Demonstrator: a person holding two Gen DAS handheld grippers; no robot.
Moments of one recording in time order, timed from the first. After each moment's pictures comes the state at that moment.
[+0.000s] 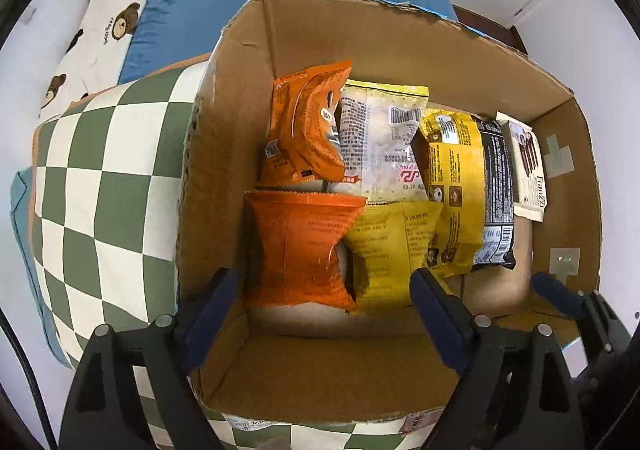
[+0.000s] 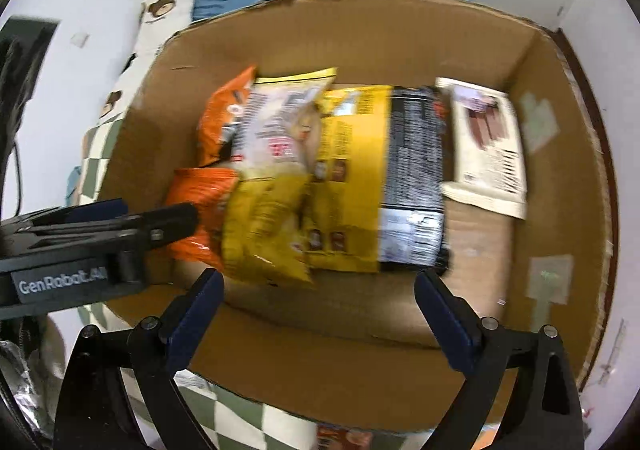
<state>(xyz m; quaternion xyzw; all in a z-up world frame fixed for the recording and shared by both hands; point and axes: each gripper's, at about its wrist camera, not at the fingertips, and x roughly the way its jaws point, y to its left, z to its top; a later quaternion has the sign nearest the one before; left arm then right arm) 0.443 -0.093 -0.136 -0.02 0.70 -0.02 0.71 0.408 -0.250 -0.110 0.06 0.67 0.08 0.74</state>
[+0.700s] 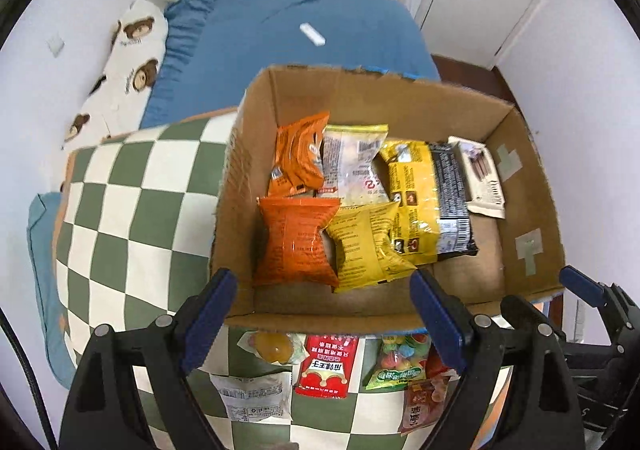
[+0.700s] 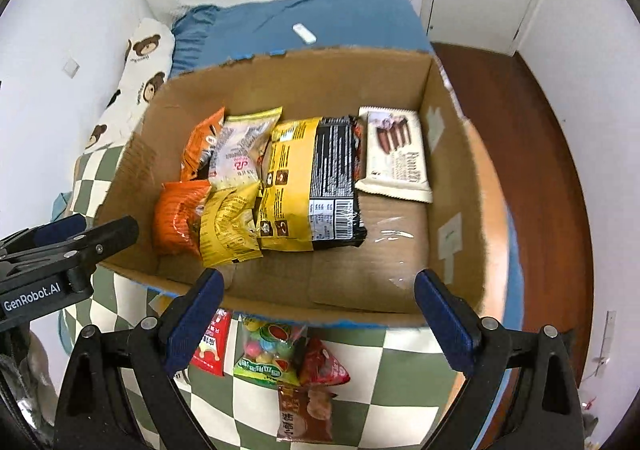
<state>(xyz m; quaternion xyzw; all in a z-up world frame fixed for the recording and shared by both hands) 0.378 -0.100 -0.061 -0.01 0.60 -0.03 0.80 0.348 -0.292 -0.036 0.04 0.60 0.03 0.80</state>
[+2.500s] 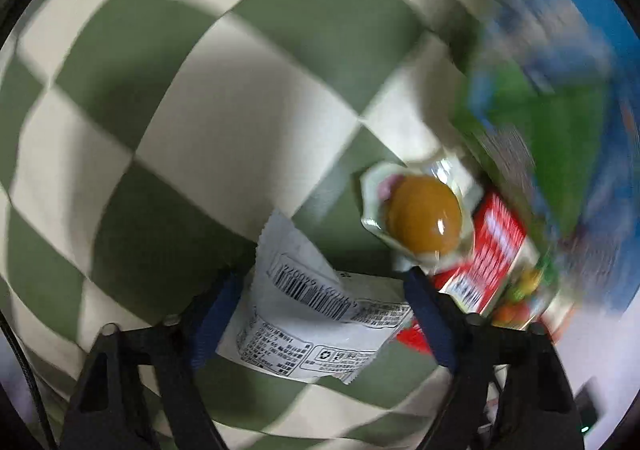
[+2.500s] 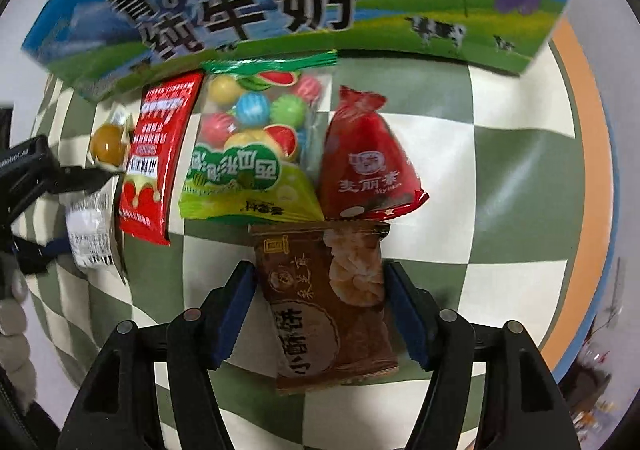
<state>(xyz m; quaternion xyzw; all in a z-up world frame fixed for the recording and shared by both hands) 0.274 0.032 -0.246 -0.22 0.70 0.07 0.67 0.210 -0.260 -0.181 0.03 0.67 0.02 0.74</state>
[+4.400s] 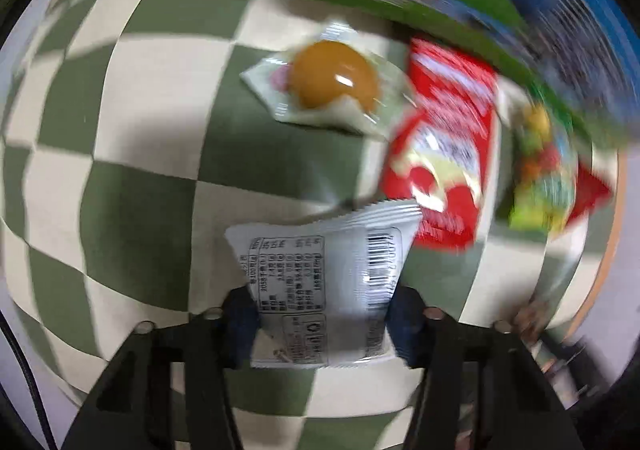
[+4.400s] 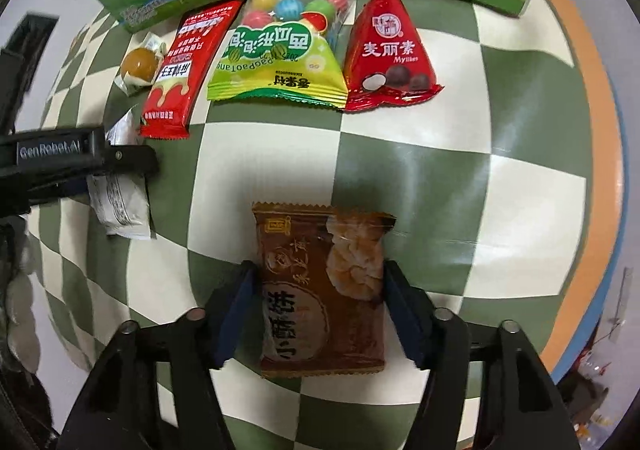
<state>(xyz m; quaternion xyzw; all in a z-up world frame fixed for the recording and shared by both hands) 0.235 -0.072 -0.224 -0.03 0.72 -0.02 0.70 0.139 -0.268 -0.193 0.03 0.68 0.05 0.73</state>
